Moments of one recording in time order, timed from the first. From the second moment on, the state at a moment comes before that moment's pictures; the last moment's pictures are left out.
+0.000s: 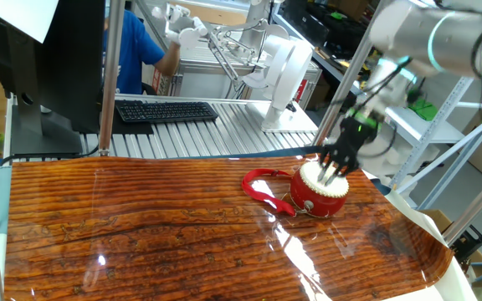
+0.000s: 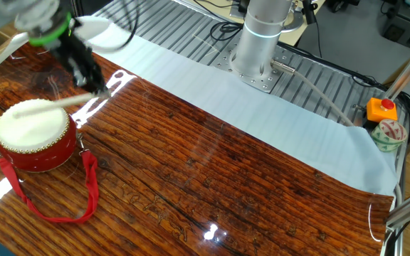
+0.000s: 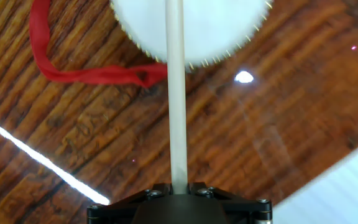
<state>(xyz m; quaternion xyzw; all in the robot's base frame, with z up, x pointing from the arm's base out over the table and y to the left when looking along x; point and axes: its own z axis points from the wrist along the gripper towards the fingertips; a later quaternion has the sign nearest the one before) 0.550 -0.184 0.230 -0.40 -0.90 -0.11 0.16</state>
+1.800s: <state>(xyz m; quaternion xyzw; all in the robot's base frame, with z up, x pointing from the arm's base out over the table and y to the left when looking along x) 0.581 -0.210 0.231 -0.39 -0.92 -0.01 0.07</state>
